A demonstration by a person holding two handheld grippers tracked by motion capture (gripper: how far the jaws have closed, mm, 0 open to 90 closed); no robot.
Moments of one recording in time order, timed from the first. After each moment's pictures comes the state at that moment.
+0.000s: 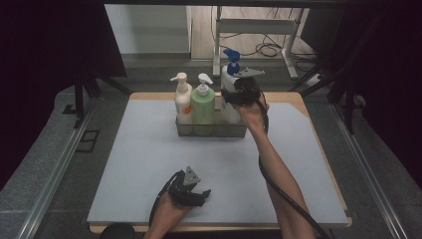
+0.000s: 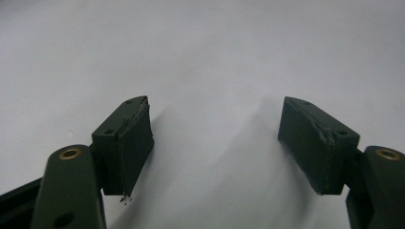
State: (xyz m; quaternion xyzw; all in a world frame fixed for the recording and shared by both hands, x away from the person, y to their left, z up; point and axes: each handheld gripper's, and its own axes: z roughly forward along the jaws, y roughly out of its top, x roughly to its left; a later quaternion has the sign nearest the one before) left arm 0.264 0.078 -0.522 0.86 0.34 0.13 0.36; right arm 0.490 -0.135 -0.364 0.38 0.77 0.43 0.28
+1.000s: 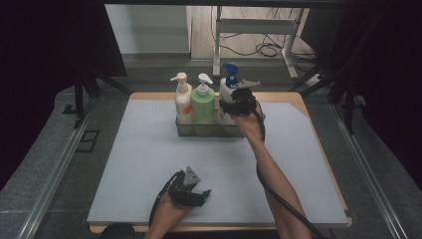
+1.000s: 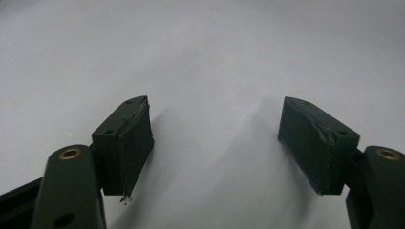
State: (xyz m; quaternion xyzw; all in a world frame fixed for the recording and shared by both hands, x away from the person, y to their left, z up) left arm 0.263 0.078 -0.522 0.86 0.34 0.13 0.36; right arm 0.488 -0.132 -0.403 0.40 0.78 0.42 0.25
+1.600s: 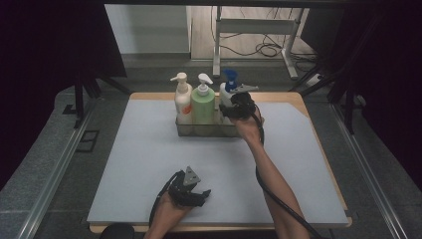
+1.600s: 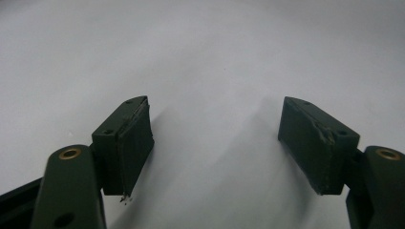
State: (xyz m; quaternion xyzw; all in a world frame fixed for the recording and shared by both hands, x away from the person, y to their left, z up) left arm 0.263 0.078 -0.522 0.86 0.34 0.13 0.36; right arm 0.489 -0.132 -0.421 0.40 0.78 0.41 0.24
